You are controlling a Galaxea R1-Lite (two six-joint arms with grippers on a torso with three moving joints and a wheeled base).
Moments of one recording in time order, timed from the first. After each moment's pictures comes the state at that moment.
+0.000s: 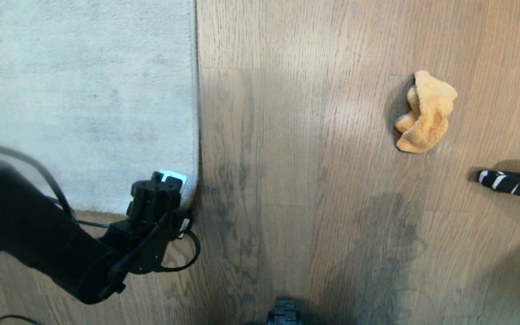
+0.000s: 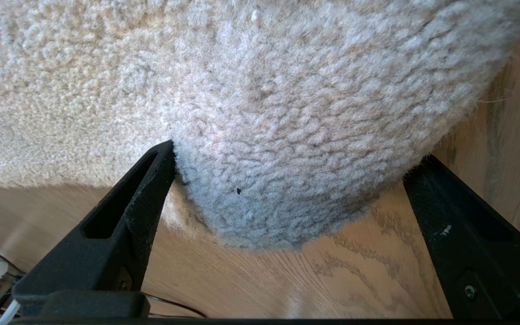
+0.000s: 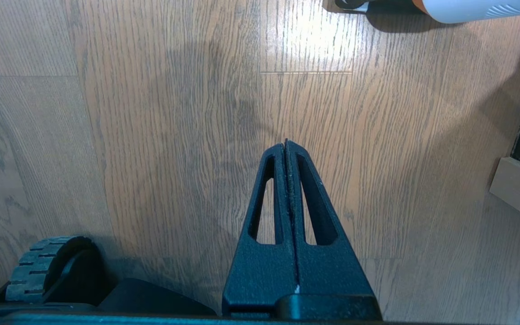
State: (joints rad) left arm -0.39 1.94 -0.59 -0.86 0.66 0.17; right arm 0.00 0.00 0.00 -0.06 -0.04 0.05
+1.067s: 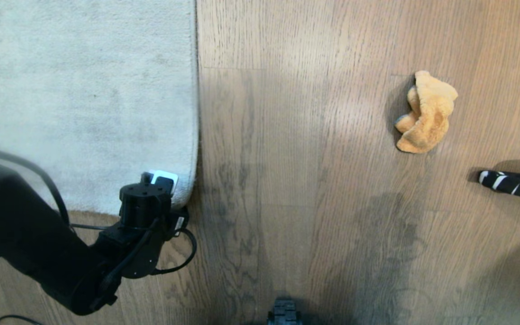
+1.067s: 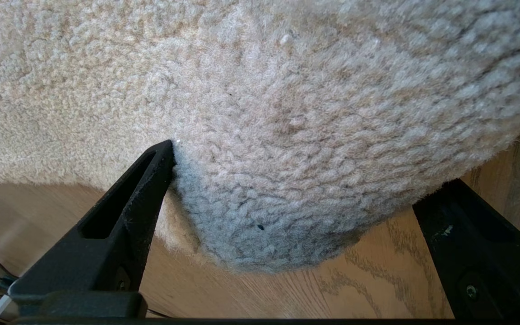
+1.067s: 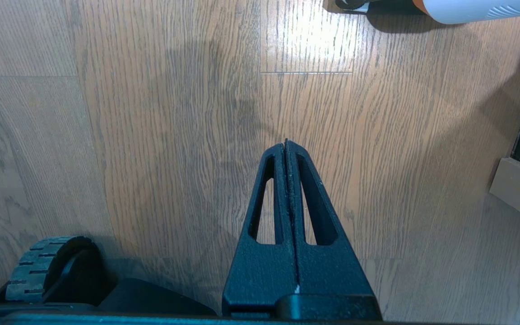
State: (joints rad) left arm -0.38 1.95 -0.52 -1.02 0.66 0.17; right arm 0.00 0.00 0.00 -0.06 -0.04 0.05
